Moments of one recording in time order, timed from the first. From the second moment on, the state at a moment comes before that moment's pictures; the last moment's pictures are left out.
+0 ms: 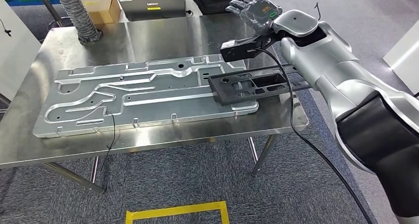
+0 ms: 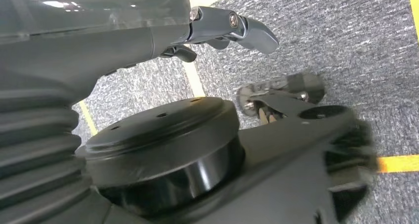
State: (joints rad) left arm -0.15 -0.05 -1.55 -0.14 1.44 0.14 -0.21; right arm -1.51 -0.12 1.11 -0.42 0.89 0.00 -0.31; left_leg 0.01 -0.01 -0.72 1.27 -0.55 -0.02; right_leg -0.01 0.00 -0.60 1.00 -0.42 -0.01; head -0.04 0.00
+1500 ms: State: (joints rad) left arm -0.14 -0.05 -1.54 -0.14 1.46 0.14 -0.20; right arm -1.61 -0.47 1.00 -0.89 0.70 0.19 -0.26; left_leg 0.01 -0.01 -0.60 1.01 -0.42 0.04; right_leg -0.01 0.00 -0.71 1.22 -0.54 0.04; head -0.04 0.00
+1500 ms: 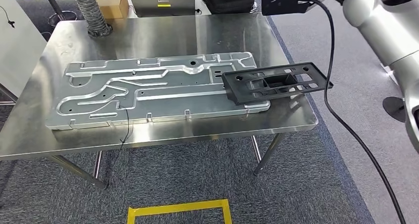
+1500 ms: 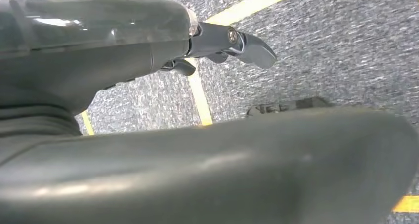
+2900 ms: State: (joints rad) left arm -0.12 -0.04 -1.51 -0.14 1.53 0.13 -0.22; right arm -0.28 -0.93 -0.37 -1.26 0.55 -0.13 -0.45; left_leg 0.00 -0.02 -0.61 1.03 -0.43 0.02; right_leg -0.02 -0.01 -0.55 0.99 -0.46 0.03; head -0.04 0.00
